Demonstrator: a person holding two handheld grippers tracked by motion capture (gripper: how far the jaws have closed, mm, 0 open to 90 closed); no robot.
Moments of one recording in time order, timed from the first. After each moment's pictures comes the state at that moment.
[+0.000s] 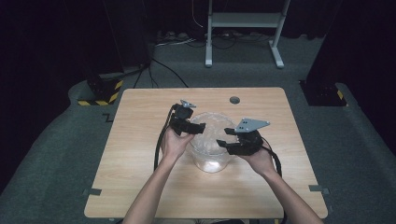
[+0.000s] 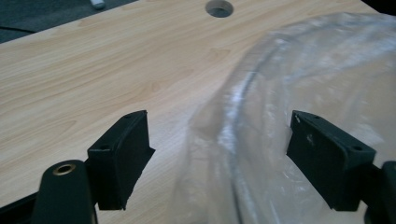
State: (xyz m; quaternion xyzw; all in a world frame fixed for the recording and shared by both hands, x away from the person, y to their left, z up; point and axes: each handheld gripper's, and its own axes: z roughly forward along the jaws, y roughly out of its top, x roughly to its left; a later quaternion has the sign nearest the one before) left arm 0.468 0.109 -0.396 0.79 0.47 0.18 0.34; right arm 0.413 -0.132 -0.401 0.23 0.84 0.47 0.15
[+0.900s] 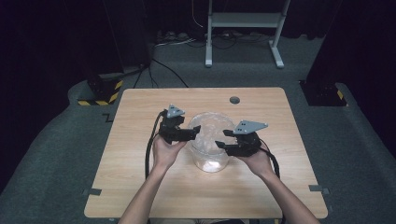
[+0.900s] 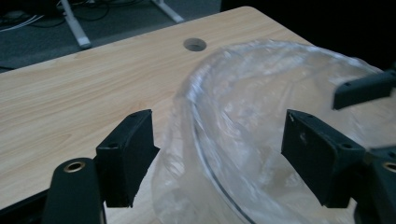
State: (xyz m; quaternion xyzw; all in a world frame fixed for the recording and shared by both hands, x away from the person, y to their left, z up) left arm 0.418 0.136 -0.383 0.77 0.43 0.18 0.44; right arm 0.413 -0.129 -0.409 0.24 0.84 0.47 0.15
